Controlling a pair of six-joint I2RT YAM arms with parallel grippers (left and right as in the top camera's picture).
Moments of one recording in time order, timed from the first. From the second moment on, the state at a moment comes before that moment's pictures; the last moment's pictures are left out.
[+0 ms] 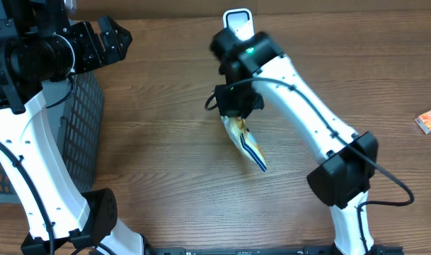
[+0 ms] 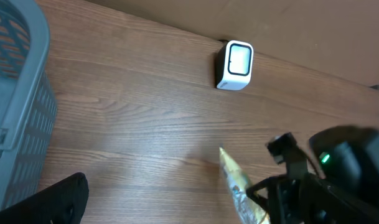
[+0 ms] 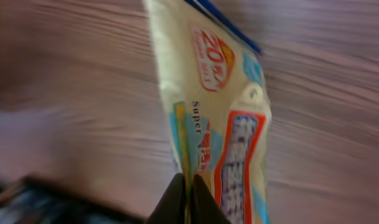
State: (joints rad) left arm 0.16 1.81 2.64 -1.69 0.35 -0.20; right arm 0.60 2.17 2.23 -1.53 -0.26 0.42
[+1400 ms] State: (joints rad) left arm 0.16 1.81 2.64 -1.69 0.35 -0.20; right arm 0.14 2.17 1.92 -1.55 -0.11 0.33
